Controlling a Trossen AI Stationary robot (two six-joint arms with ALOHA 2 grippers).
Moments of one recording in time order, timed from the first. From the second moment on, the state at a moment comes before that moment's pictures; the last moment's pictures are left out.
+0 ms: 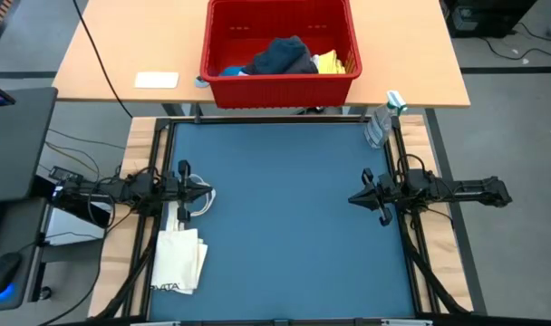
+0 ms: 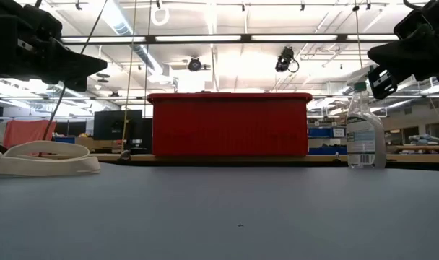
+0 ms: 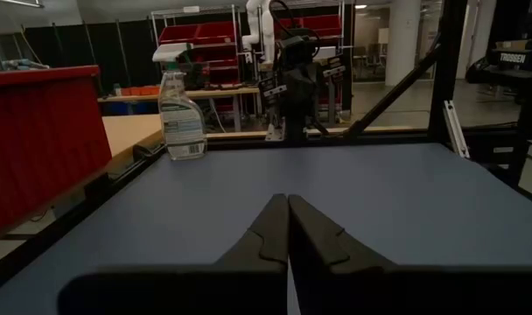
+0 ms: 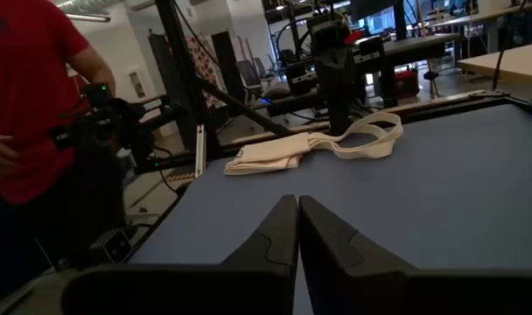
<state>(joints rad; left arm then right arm) -0.09 0.01 0.01 0.04 -0.17 0.06 0.00 0.04 0.01 0.05 -0.18 0.26</state>
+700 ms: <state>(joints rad) -0.08 0.02 0.01 0.28 -0.17 0.18 0.00 0.04 0.01 0.06 -0.15 0.26</state>
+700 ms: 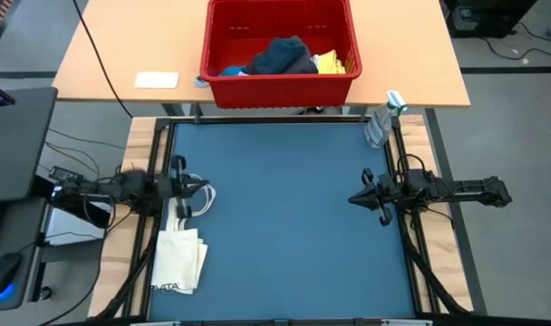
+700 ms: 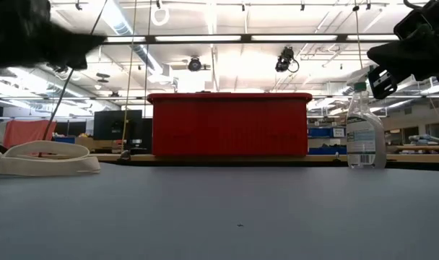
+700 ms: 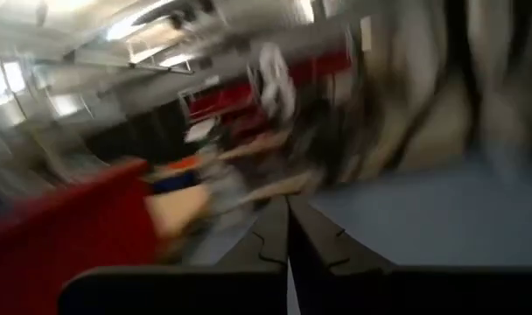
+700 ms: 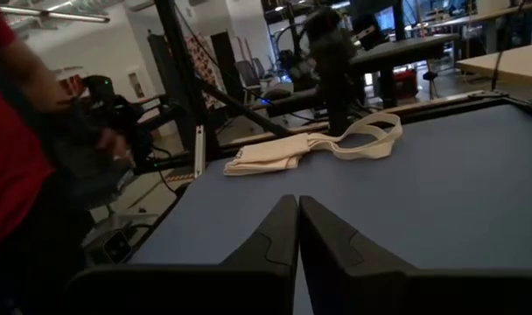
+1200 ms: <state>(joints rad) 0.05 0.48 0.24 0.42 -0.58 -0.39 0.00 0.06 0.01 1.18 0.80 0.45</state>
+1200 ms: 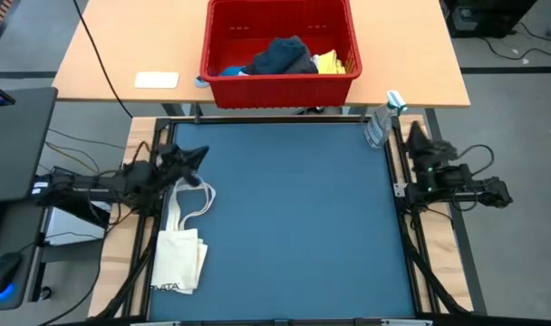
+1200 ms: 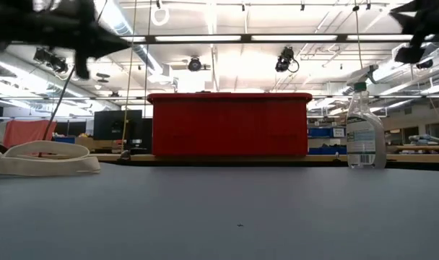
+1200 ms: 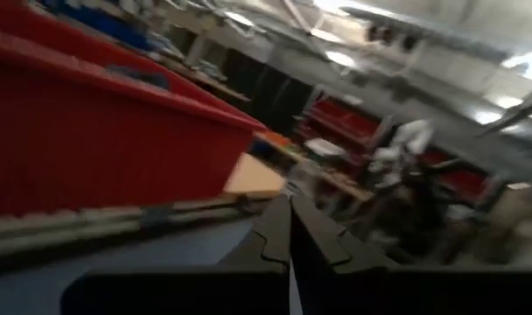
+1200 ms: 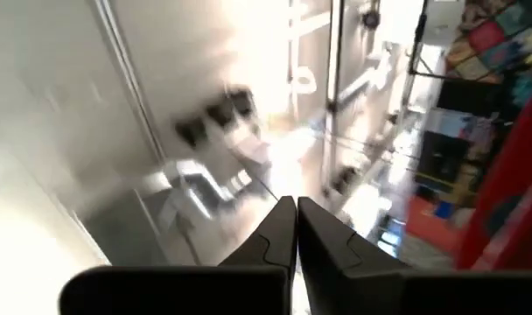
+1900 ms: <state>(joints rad) 0.78 1.61 1.50 -0.30 0.23 -0.27 -0.02 0.27 0.05 0.44 0.51 0.67</state>
